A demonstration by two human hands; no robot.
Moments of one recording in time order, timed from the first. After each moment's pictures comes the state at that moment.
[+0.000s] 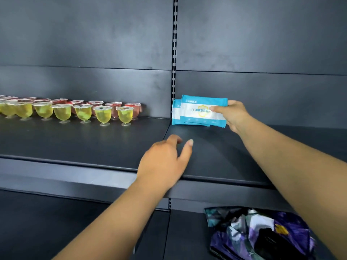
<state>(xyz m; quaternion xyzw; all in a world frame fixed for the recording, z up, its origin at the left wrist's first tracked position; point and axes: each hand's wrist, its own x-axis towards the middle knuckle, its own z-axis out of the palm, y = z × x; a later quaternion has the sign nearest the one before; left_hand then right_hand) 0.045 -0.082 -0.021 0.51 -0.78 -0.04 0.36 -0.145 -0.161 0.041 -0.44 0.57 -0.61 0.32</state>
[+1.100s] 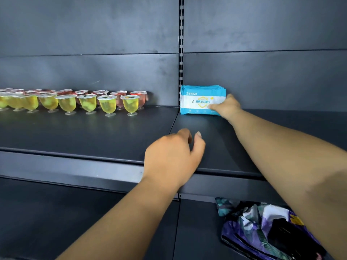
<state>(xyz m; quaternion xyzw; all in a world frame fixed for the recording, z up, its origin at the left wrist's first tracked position) 0.044 -0.082 -0.028 0.53 -0.76 0.06 0.36 -0.146 -0.236 0.002 -0.48 0.74 -0.45 0.13</state>
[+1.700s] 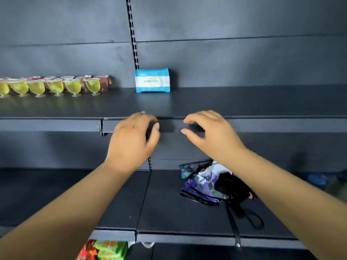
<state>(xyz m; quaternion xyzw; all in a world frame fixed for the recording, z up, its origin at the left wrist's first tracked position) 0.013 0.016 -0.064 0.36 -0.80 0.15 0.46 -0.173 0.064 -0.049 -0.74 0.48 -0.43 -0.19</state>
